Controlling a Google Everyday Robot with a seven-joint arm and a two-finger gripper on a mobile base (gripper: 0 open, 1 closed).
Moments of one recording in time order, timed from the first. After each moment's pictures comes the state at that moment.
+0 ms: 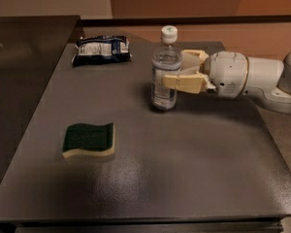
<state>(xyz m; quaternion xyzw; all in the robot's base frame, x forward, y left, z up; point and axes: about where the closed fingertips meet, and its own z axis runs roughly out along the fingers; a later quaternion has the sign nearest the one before) 0.512 -0.060 0.957 -0.46 0.54 0.42 0.57</state>
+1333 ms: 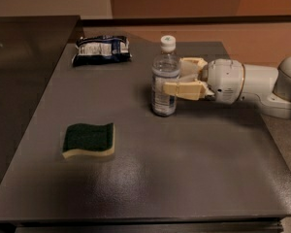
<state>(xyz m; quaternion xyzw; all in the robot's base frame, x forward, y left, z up) 0.516 -0.060 0.936 -0.45 0.55 0.42 0.56</state>
